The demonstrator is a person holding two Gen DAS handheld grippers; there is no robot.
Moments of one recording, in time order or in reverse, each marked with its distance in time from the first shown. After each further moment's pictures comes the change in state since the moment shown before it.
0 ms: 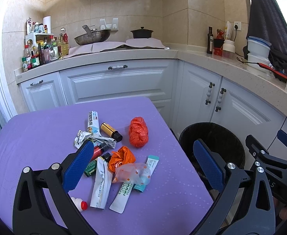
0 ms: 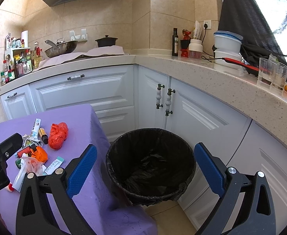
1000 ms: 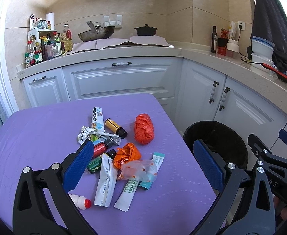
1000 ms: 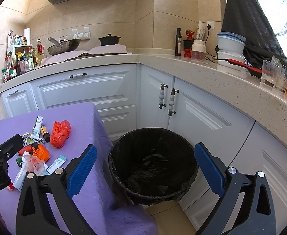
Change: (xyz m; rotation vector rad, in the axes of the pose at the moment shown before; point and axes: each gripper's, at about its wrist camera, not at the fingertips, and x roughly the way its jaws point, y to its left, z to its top) left arm 0.003 0.010 -0.003 -0.018 0.016 0.014; right arm 0.002 0.010 -0.002 -0.016 0.003 -0.001
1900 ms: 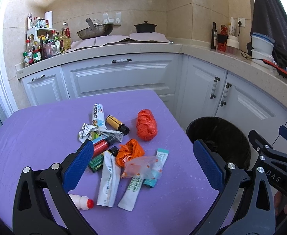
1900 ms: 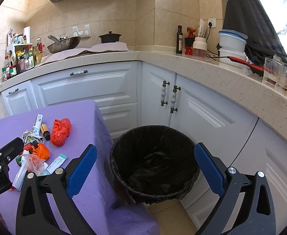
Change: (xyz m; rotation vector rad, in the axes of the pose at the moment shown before) left arm 0.008 0.008 -0.008 0.020 0.019 0.003; right arm 0.003 0.009 -0.006 -0.003 0.021 0.016
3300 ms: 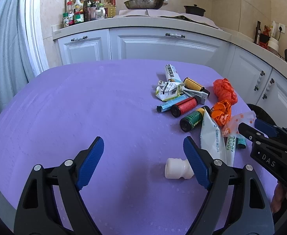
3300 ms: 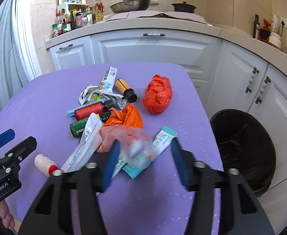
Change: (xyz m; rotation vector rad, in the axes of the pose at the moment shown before) left arm 0.001 0.136 -0.067 -0.178 0.151 0.166; right arm 0.038 0.151 -0.032 -0.231 0.215 0.376
